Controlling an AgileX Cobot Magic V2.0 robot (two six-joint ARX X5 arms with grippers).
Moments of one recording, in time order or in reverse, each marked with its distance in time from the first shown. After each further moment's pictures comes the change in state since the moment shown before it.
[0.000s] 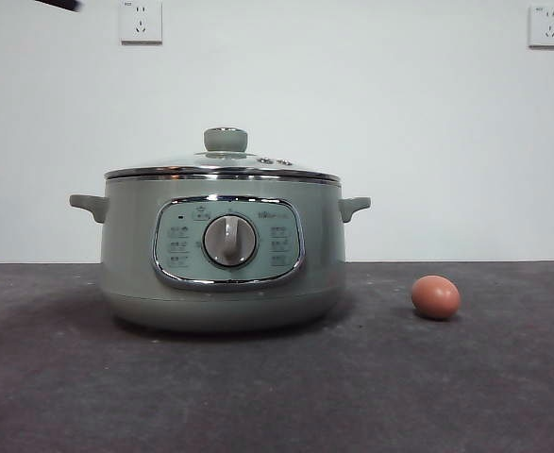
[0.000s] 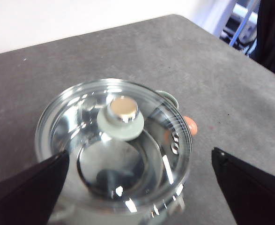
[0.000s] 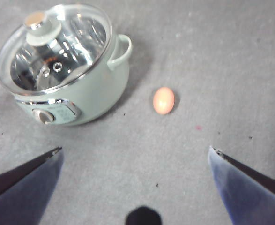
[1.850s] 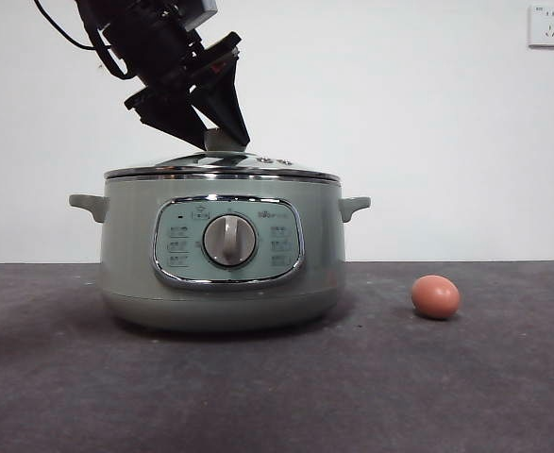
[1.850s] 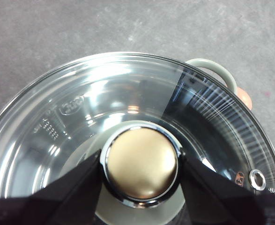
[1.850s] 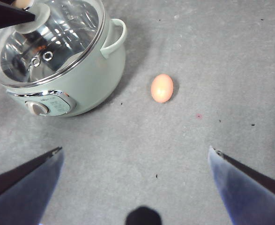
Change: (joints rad) left arm -0.180 0.591 0.287 0.044 -0.182 0.096; right arm 0.000 0.047 0.000 -0.018 0.000 0.000
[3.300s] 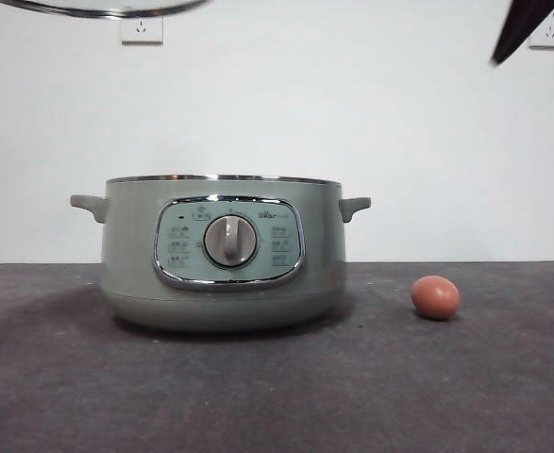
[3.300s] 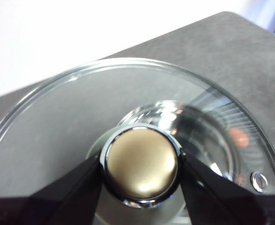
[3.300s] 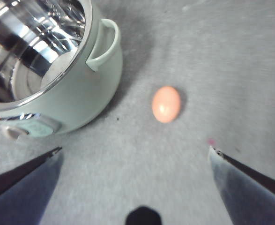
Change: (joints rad) left arm 0.232 -0.466 0.134 -0.362 0.000 -0.013; right arm 0.082 0.366 0.002 0.272 0.004 0.028
